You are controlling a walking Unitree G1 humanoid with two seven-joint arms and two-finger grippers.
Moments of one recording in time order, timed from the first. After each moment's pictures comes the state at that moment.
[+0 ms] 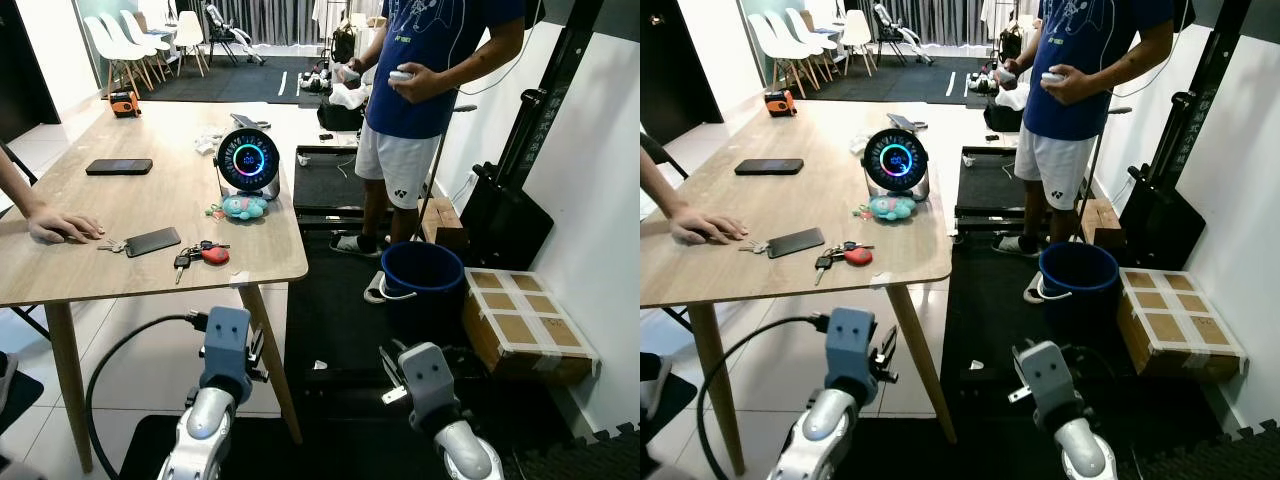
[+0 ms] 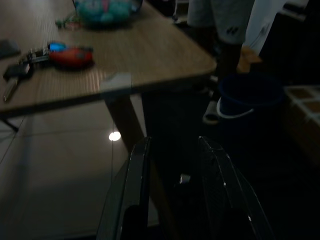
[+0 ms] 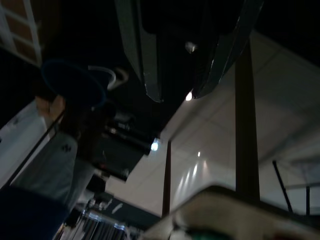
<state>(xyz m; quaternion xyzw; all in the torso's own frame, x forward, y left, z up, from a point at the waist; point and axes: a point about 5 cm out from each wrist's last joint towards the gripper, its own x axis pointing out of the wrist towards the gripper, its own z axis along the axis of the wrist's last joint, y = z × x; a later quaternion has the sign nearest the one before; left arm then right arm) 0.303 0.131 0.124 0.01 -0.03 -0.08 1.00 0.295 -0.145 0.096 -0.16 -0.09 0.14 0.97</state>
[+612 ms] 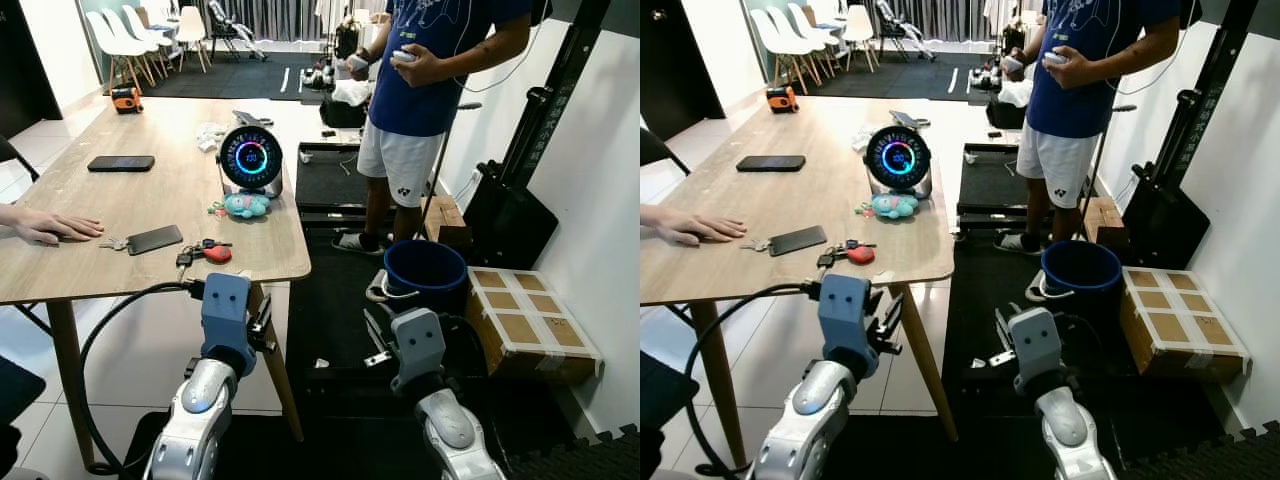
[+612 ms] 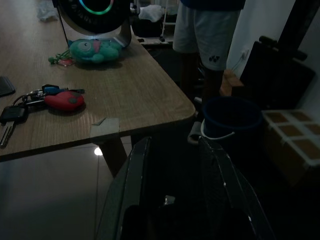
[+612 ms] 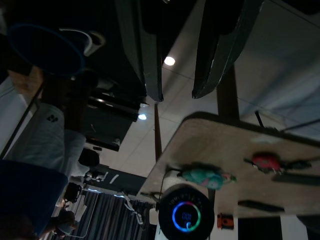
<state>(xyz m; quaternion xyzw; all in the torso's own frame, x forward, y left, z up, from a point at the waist) 0.301 0.116 0.169 -0.03 -0.07 -0.11 0.99 0.302 -0.117 0.134 -0.09 -0.14 0.15 0.97</state>
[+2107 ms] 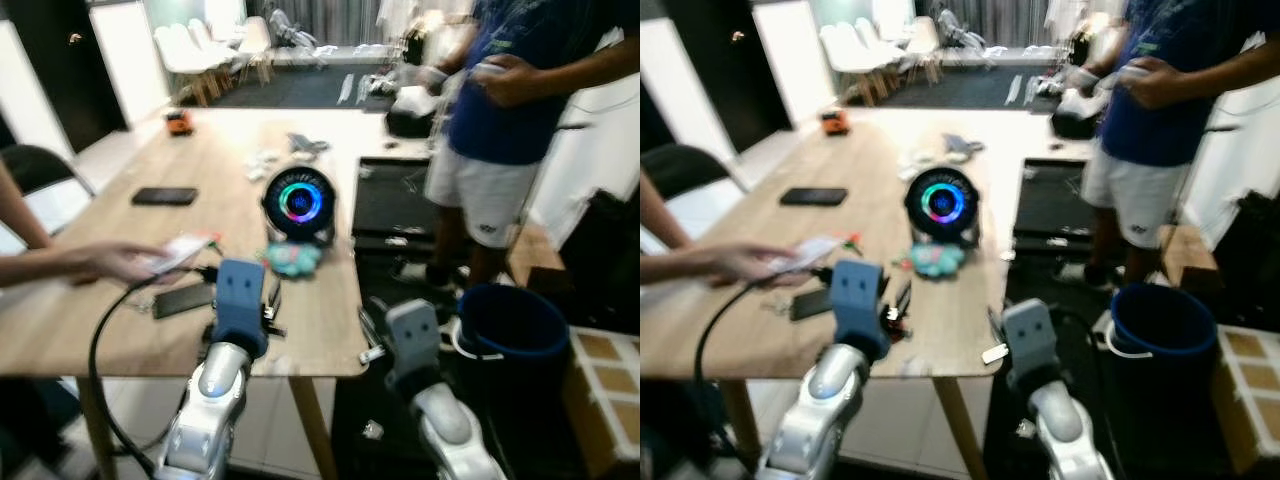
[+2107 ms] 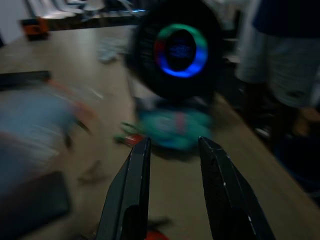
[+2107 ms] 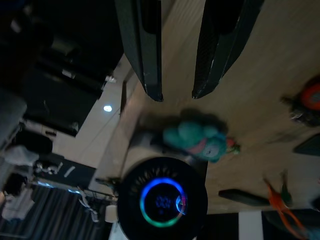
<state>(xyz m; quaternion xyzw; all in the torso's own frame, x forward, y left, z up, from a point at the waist) 0.305 0.106 0.186 0.02 -0.09 -0.10 0.99 0.300 -0.113 0.143 -0.10 -0.13 0.15 0.97</state>
